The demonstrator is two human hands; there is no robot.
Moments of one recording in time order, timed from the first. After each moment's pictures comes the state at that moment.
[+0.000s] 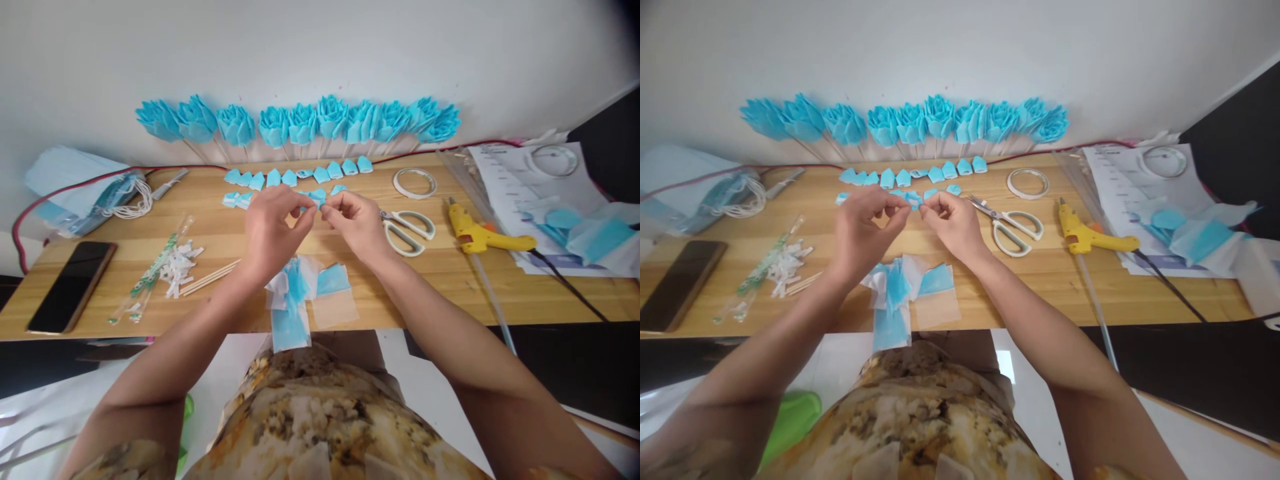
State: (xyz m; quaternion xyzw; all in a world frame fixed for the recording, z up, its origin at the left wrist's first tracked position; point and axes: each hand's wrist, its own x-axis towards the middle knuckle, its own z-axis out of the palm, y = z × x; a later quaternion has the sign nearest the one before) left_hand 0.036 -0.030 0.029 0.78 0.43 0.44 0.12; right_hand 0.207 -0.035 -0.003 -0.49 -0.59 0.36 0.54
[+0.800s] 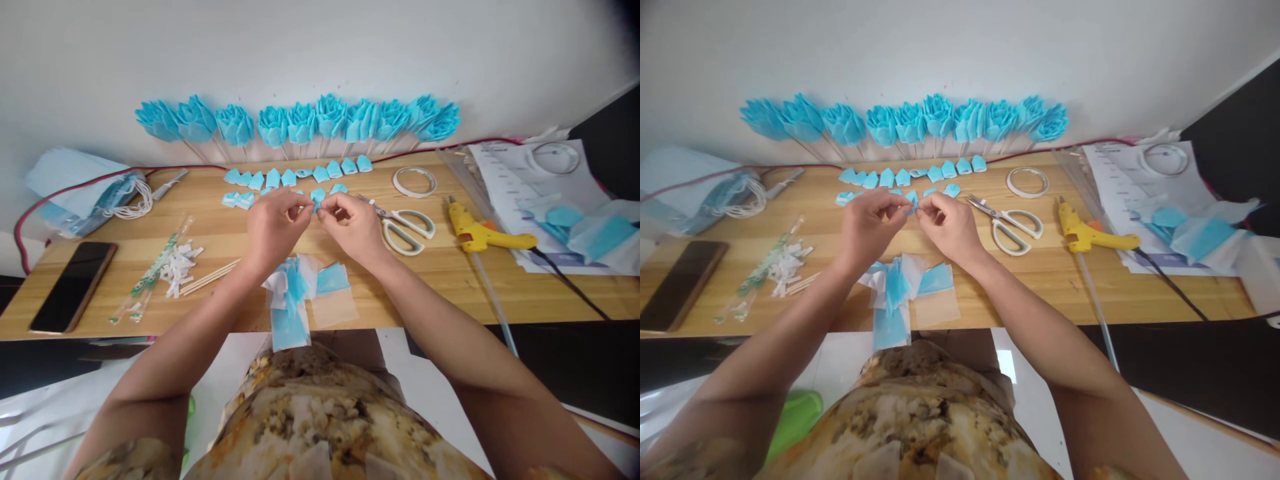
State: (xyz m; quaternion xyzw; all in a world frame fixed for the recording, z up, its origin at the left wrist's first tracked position) left_hand 0.042 -0.023 0.026 0.77 0.48 0.39 0.15; right_hand 0.204 -0.038 -0.004 -0.48 -0.68 0.20 0.52
